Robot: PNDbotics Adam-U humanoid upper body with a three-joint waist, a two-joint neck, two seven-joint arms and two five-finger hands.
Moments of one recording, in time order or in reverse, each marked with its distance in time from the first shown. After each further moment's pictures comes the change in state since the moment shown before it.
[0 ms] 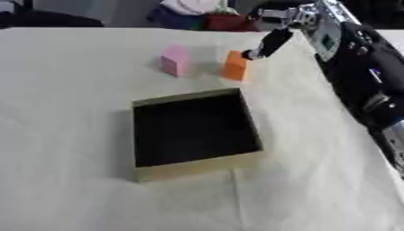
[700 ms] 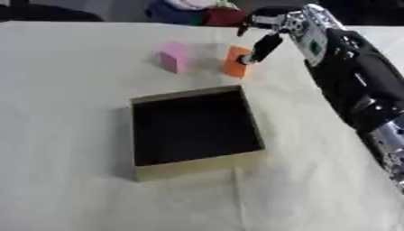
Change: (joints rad) left arm -0.003 0.000 0.000 0.000 0.003 -0.003 -0.004; right arm 0.000 0.015 -0.013 0.030 0.077 0.079 -0.047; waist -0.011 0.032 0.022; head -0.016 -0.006
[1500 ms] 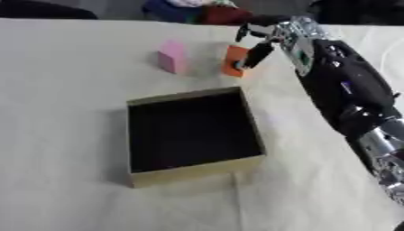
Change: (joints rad) left arm -0.012 0.000 -0.002 0.000 -0.004 0.000 -0.001; right arm 0.000 -0.001 -0.030 0.011 0.059 0.073 -0.042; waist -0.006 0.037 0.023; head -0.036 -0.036
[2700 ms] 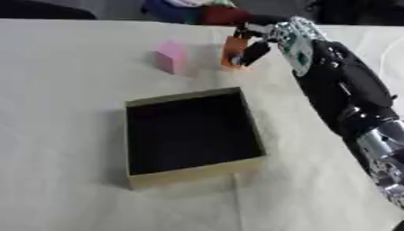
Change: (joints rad) left arm -0.003 0.001 -0.003 0.000 -0.007 0.002 -0.002; right arm -0.016 -0.027 0.021 -0.049 -0.091 -0.035 0.004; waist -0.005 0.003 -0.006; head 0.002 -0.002
